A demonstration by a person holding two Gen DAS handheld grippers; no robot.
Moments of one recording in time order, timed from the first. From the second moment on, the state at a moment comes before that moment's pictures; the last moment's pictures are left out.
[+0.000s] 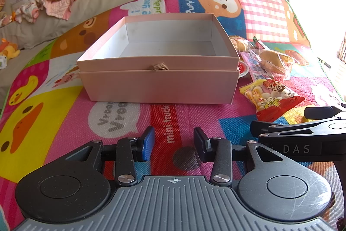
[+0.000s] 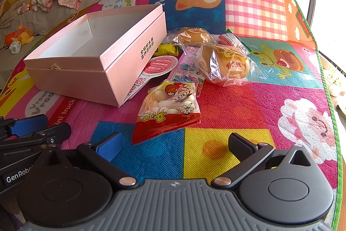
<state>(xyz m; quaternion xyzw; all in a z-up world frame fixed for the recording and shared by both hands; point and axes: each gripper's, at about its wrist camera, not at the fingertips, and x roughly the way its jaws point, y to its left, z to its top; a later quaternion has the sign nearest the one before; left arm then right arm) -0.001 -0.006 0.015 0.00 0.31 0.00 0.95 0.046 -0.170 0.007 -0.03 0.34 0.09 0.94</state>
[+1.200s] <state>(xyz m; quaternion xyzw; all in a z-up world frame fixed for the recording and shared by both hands) -0.002 -0.008 0.016 0.01 0.31 0.01 0.95 0.049 -0.172 0.007 -0.03 0.34 0.10 0.93</state>
